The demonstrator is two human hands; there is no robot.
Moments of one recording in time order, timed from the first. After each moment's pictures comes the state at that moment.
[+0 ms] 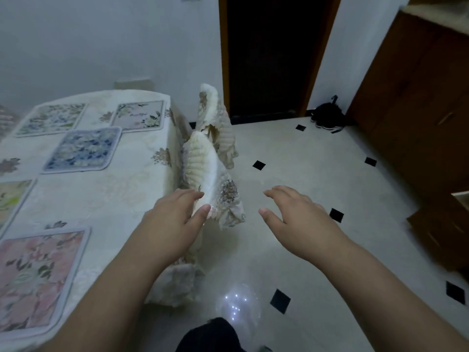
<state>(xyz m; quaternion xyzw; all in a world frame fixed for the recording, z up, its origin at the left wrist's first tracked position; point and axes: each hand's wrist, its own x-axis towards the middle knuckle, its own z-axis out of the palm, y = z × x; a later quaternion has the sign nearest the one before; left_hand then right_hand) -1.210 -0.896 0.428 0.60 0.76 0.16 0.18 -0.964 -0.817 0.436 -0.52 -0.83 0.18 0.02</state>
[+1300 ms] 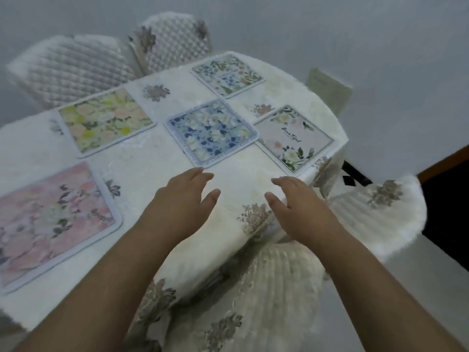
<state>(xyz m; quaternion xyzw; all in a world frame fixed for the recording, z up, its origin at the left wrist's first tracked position) -1.501 -0.649 0.353 0.18 0.96 0.19 0.14 -1.426 -0.414 0.356 -0.13 -0.96 0.22 -0.07</state>
